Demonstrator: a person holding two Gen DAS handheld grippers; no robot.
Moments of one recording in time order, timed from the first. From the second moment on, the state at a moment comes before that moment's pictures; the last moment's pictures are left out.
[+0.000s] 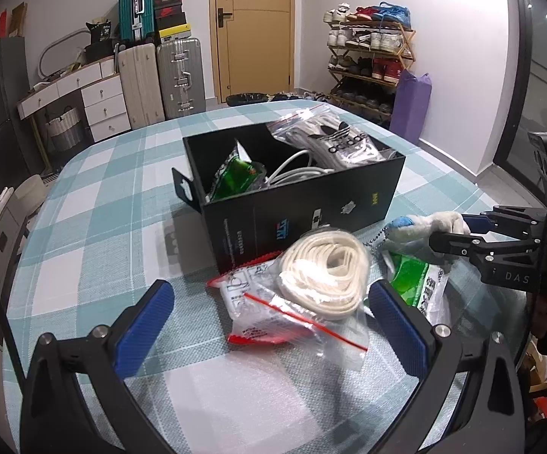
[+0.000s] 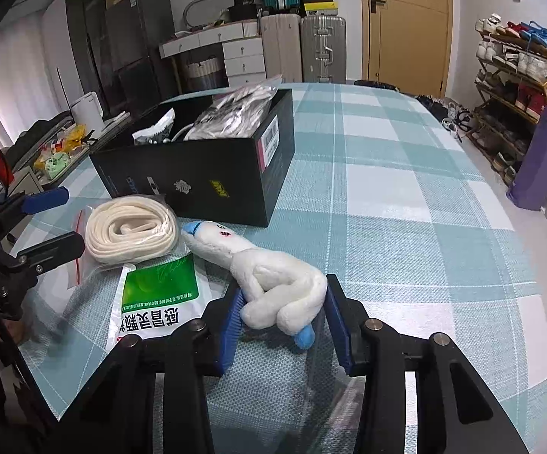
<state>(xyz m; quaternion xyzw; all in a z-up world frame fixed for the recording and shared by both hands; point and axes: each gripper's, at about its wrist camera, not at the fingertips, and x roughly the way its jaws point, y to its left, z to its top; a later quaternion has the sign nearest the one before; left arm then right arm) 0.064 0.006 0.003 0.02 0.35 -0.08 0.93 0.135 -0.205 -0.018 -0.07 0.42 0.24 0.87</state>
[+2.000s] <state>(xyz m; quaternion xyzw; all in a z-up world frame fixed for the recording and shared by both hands) 0.067 0.007 0.055 0.02 0.31 -0.11 0.94 0.128 -0.209 0.034 -0.05 0.36 0.26 0.90</state>
